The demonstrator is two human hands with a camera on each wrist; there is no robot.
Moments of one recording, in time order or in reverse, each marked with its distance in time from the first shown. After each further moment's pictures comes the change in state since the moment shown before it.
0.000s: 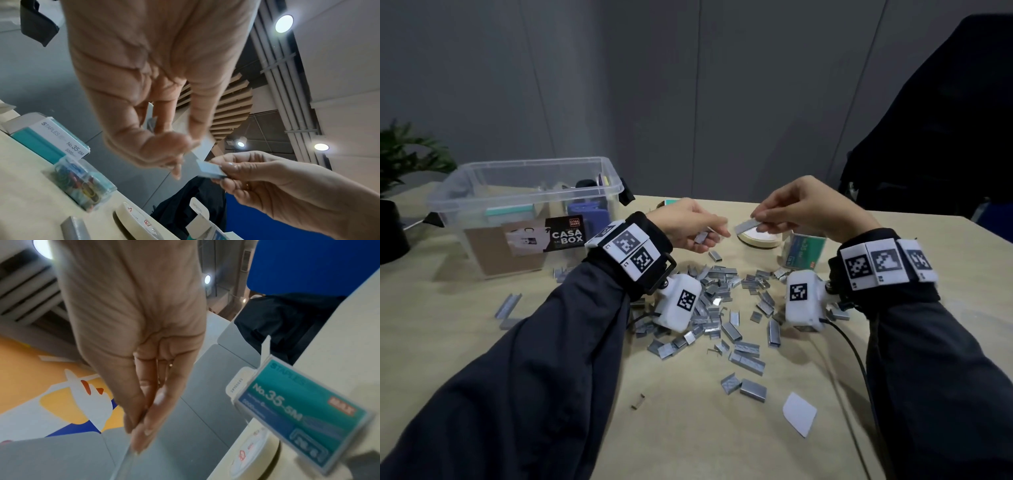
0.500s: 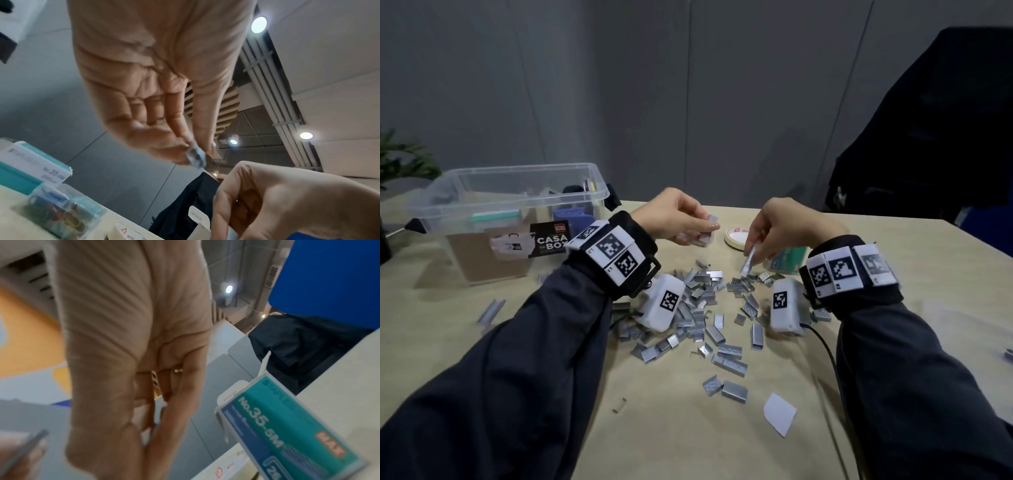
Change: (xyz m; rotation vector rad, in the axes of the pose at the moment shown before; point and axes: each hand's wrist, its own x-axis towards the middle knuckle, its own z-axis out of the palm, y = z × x) left_hand -0.003 0.008 -0.002 0.136 0.099 0.218; right_hand 0.000 0.004 0.003 -0.511 -0.138 0.048
